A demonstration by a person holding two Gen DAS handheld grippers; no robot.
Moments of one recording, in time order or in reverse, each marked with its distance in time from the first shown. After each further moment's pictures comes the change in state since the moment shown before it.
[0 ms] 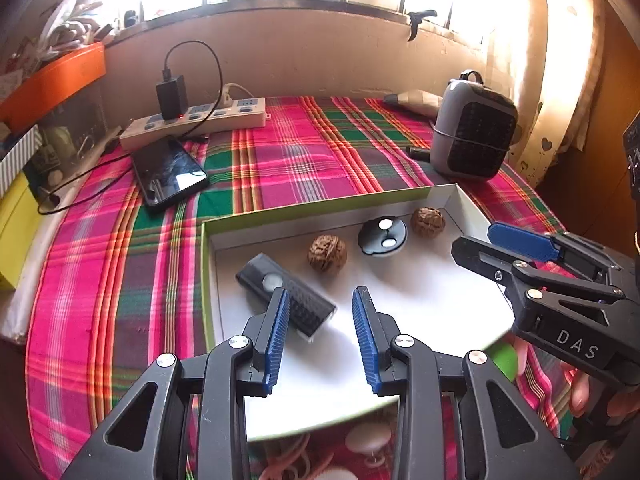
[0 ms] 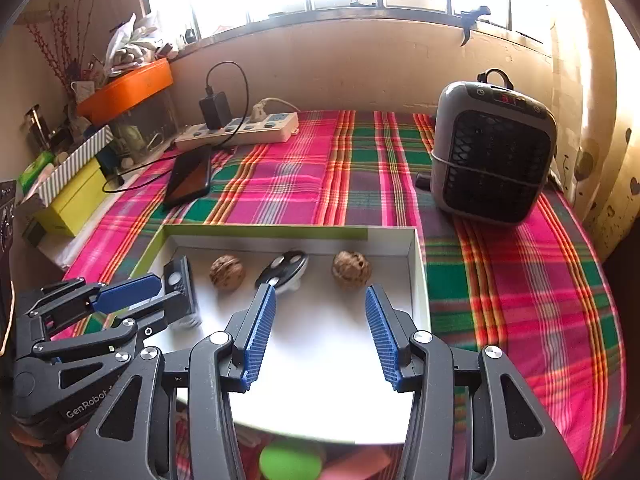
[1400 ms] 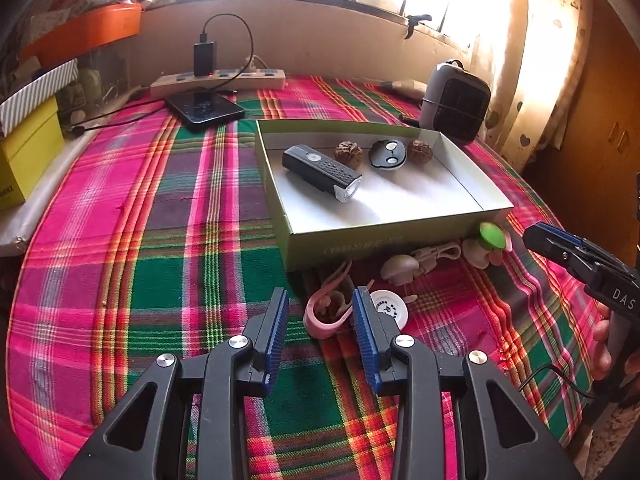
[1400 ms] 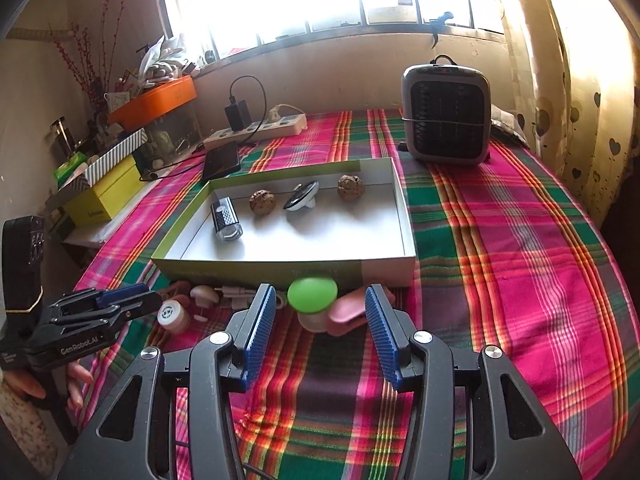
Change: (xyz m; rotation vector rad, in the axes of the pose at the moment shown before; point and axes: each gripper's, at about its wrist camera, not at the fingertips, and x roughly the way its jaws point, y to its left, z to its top) left arm -0.042 0.038 -0.093 -0.049 0.000 -0.083; right arm -0.069 0.000 -0.087 0.055 -0.087 0.034
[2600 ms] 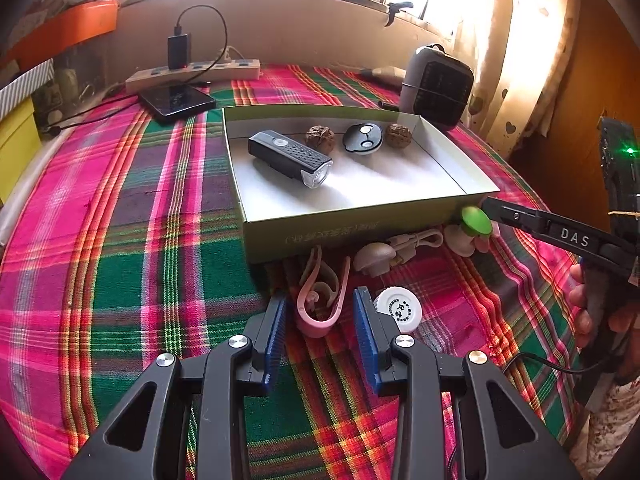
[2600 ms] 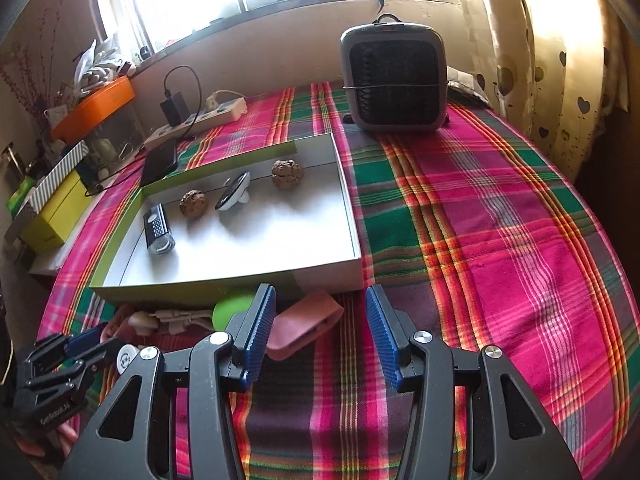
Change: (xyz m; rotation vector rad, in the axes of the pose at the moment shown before) left arm 0.011 -0.015 -0.003 0.038 0.033 -0.043; right arm 0.032 -0.026 0.012 0.127 0.101 -0.139
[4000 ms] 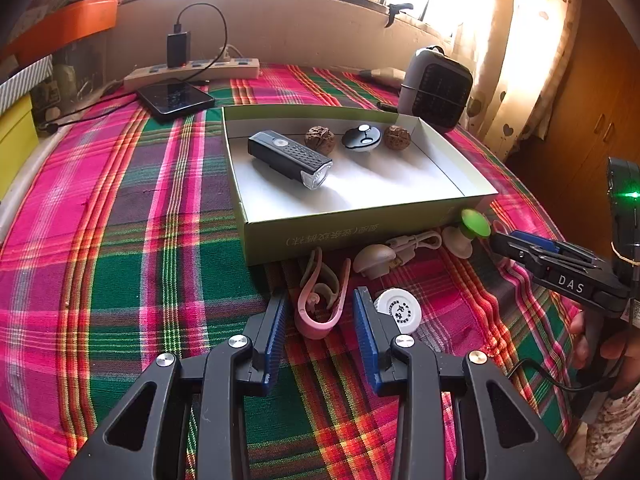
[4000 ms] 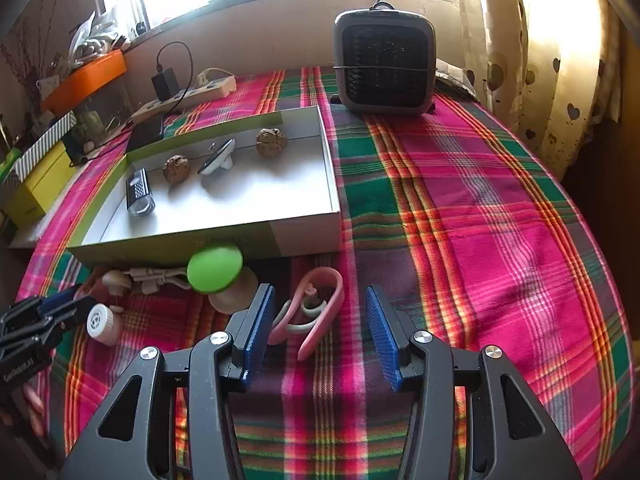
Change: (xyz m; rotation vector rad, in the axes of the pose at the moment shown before) left arm 0.001 0.002 0.003 0.000 0.002 -0.003; right arm -0.006 -0.004 -0.023 -0.067 0.032 -0.090
